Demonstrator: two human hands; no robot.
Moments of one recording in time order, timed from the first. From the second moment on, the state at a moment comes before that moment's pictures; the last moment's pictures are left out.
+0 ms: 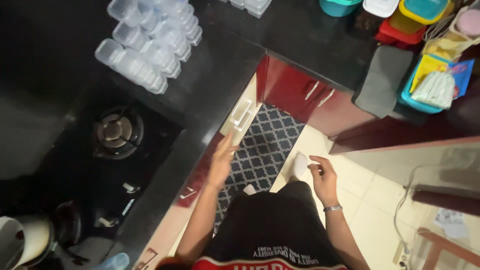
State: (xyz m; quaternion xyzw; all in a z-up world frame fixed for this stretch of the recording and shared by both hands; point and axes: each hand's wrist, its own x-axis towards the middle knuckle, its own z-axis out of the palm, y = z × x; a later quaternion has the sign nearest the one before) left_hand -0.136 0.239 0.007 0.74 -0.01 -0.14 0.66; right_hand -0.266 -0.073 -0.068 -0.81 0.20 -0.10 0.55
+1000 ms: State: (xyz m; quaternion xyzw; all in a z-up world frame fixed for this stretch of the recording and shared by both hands) left_hand -0.200 0.396 0.056 0.79 0.14 -0.13 0.58; right_hand -0.131 0.017 -0.090 -0.83 0.05 0.11 0.55
